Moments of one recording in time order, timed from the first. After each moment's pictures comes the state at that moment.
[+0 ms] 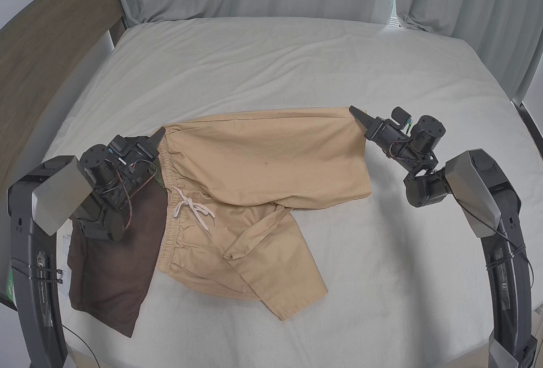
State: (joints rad) left arm 0.00 2.47 -1.18 -1.55 -0.34 -0.78; right arm 0.15 2.66 -1.78 -1.24 0.54 0.63
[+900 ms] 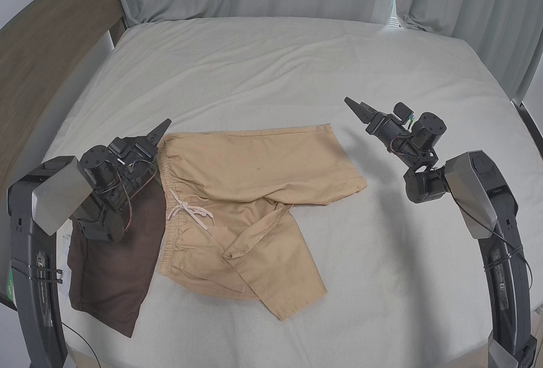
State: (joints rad) left arm 0.00 2.47 -1.17 -1.55 -0.34 -0.88; right arm 0.14 2.70 -1.88 -1.22 0.52 0.61
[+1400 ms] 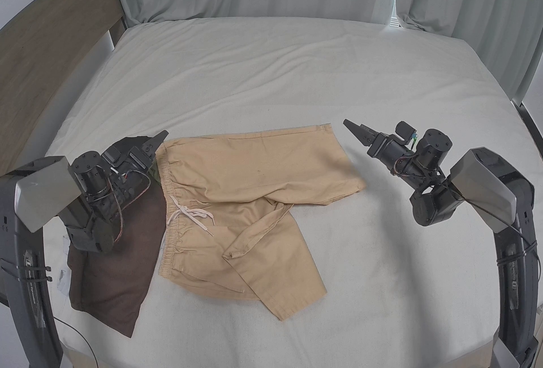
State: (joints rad) left arm 0.01 2.37 -0.97 -1.55 -0.37 -0.86; right arm 0.17 2.54 -1.42 -1.40 0.51 0.60
